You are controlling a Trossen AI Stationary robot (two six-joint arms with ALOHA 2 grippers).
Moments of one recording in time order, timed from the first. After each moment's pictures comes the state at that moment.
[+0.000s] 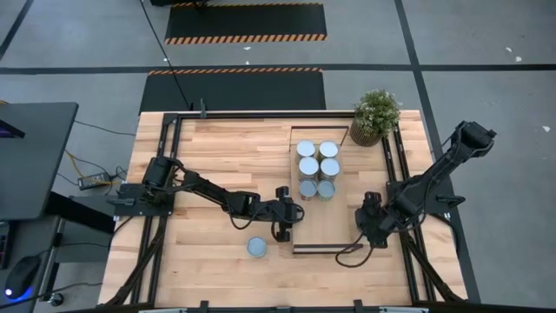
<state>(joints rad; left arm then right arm) -0.21 2.02 1.10 0.34 -0.26 -0.04 0.70 1.15 0.56 -0.73 0.19 0.73</state>
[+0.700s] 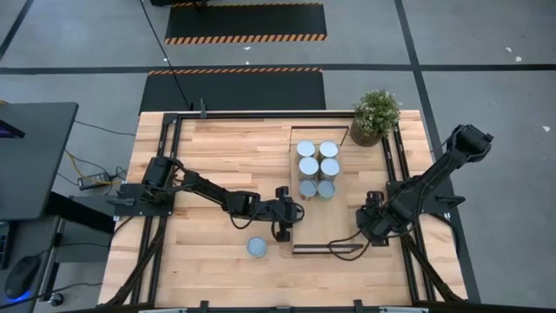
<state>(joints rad) -0.22 2.02 1.10 0.34 -0.25 -0.05 0.71 1.26 0.56 -0.81 0.15 0.74</state>
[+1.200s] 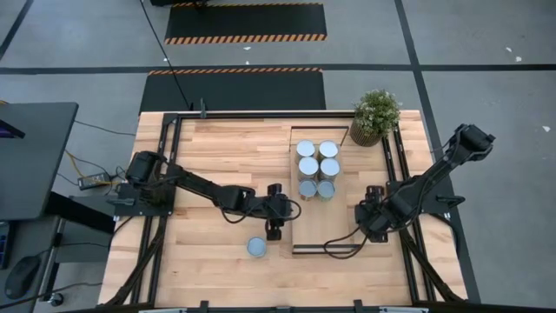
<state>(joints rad) -0.22 1.87 1.10 0.06 -0.21 -0.08 0.65 1.24 0.69 -1.00 0.19 0.69</state>
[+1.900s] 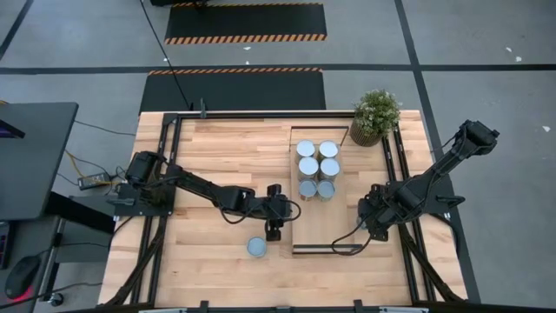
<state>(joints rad) -0.22 1.87 1.10 0.06 -0.20 -0.09 0.65 1.09 0.61 -0.93 0.16 0.81</state>
